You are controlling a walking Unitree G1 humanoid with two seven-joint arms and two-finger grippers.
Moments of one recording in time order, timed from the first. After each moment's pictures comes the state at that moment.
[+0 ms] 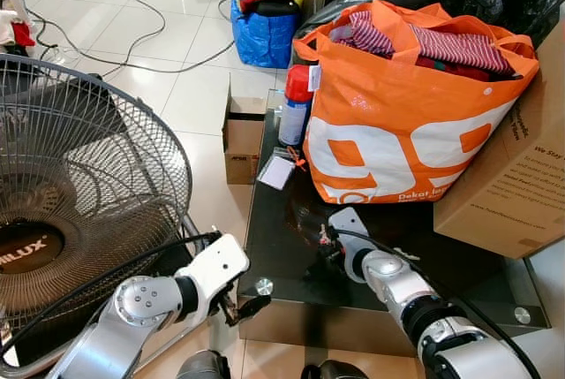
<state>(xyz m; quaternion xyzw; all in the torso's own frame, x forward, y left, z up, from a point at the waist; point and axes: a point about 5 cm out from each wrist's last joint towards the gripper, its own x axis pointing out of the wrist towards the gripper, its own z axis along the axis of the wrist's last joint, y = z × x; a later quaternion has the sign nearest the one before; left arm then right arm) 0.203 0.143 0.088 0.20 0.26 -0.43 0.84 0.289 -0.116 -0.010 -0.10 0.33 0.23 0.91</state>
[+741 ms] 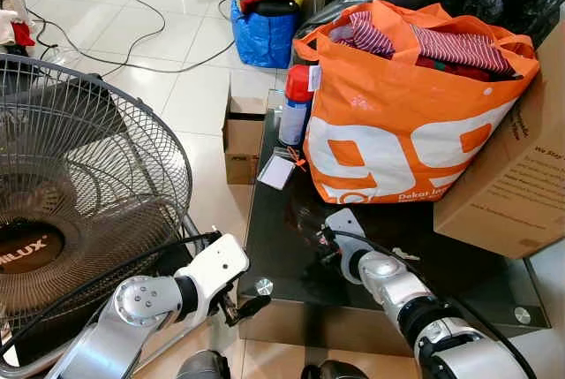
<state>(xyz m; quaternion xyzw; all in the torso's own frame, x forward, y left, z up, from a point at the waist) 0.203 0.143 0.088 0.20 0.26 -0.43 0.84 0.287 -0.110 -0.011 -0.10 0.34 0.23 0.91</state>
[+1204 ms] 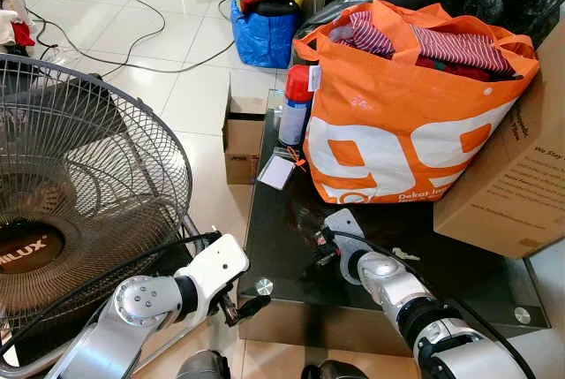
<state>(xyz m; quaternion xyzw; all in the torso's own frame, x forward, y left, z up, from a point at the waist) 0.203 0.143 0.088 0.20 0.26 -0.43 0.84 0.288 -0.110 -0.011 -0.10 0.33 0.24 0.91</state>
